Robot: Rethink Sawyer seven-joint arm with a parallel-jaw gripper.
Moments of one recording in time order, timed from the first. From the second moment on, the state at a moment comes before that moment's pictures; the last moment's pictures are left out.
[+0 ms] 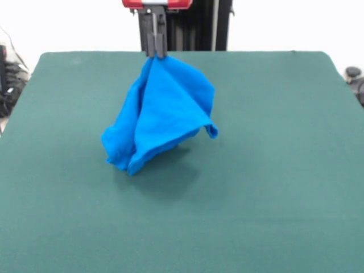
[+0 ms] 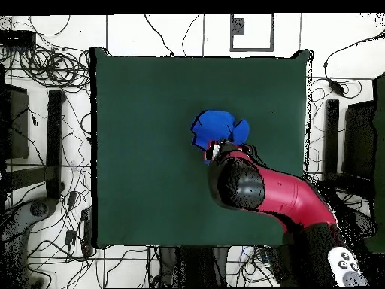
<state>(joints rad) -0.51 -0.89 0.24 1.91 -0.13 0.29 1.63</state>
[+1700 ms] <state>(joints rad) -0.46 -0.87 0.24 1.91 -0.13 0.24 1.63</state>
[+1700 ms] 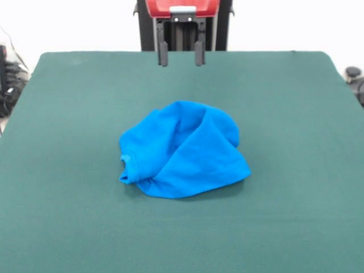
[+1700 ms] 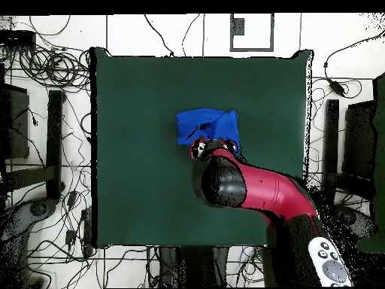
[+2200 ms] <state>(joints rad) -0.50 -0.83 0.24 1.88 -0.13 0.24 1.63</state>
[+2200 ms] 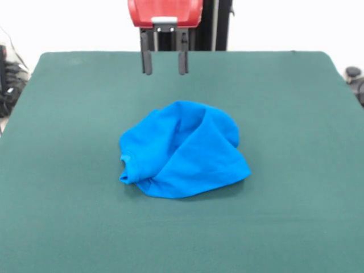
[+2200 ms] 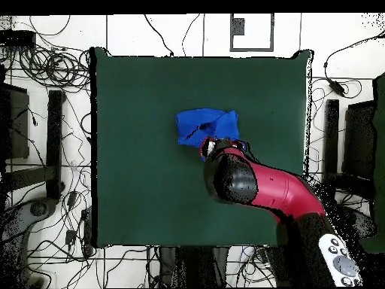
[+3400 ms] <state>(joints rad) -0.42 -0.62 0.21 1.68 -0.13 0.24 1.63</state>
